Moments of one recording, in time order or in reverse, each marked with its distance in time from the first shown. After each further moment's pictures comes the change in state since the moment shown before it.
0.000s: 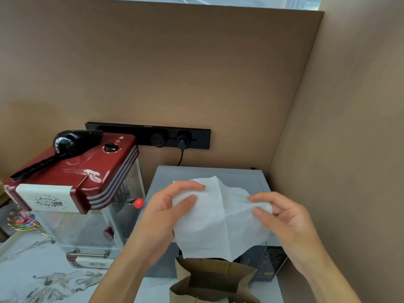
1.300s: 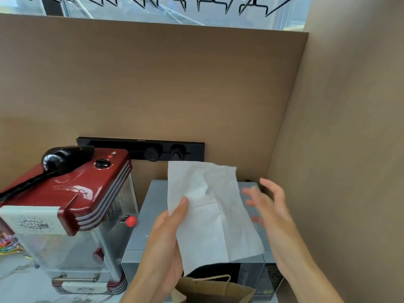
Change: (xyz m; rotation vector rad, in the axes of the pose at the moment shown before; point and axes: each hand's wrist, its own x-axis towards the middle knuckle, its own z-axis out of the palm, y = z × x) left_hand 0.004 -0.005 0.026 -0.368 0.095 -0.139; right_hand 0.034 -0.012 0.017 0.061 0.237 0.234
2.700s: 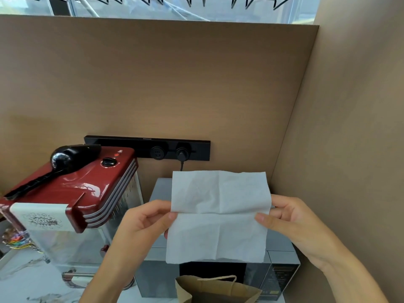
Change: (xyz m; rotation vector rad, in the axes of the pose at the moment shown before) left_hand 0.013 0.028 -0.063 0.726 -0.053 0.378; right_hand 0.013 -0.009 -0.038 -0.088 -0.531 -0.068
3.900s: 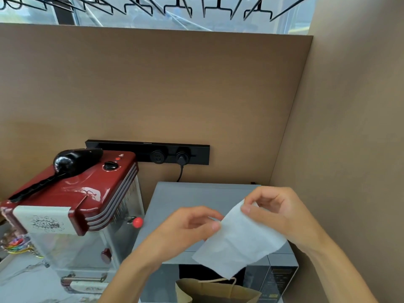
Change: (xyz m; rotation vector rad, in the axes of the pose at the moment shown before) left_hand 0.017 0.023 0.040 0.133 -0.473 -0.094; right_hand 0.012 -0.024 0.019 -0.258 0.095 -0.249
